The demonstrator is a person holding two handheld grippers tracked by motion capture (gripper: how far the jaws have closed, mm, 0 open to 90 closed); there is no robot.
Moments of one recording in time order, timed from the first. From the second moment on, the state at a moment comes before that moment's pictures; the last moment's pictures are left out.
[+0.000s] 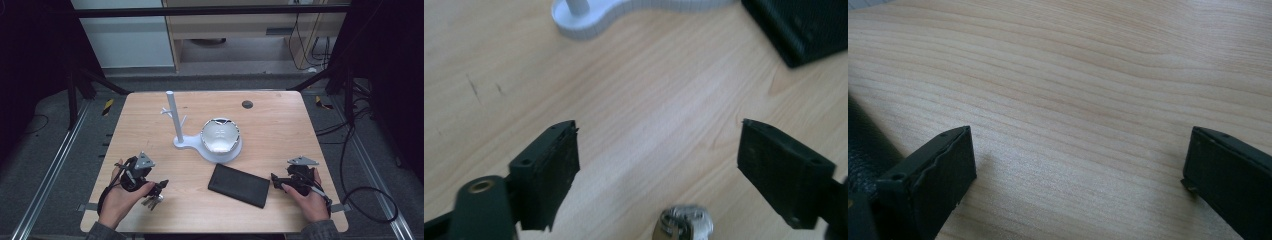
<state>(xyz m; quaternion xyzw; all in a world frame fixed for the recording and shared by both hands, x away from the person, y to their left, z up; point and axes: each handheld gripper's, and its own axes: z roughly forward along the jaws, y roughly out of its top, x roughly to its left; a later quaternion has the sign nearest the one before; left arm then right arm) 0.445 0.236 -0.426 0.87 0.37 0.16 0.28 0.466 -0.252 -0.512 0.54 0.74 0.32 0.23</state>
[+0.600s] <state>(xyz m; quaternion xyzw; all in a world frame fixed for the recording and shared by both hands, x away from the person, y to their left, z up) 0.438 0.237 -0.452 0.91 0.36 0.11 0.16 0.467 -0.252 -0.513 0.54 0.74 0.32 0.23</state>
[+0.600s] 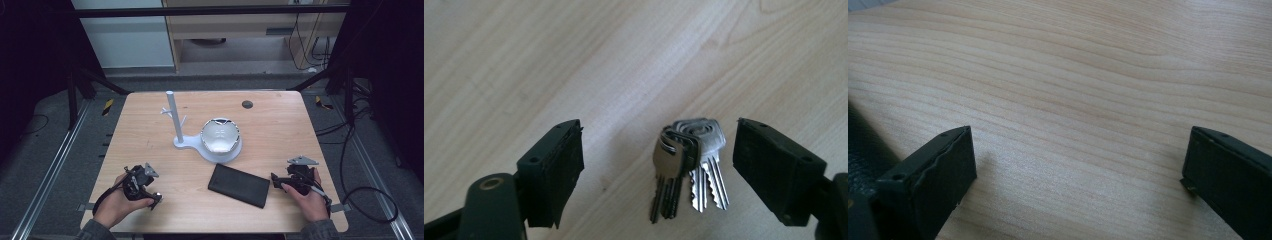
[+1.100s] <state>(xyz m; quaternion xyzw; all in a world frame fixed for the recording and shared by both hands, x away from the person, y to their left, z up) 0.429 0.251 -0.463 0.92 0.35 0.09 0.14 0.466 -0.252 -0.513 0.54 0.74 0.32 0.23</state>
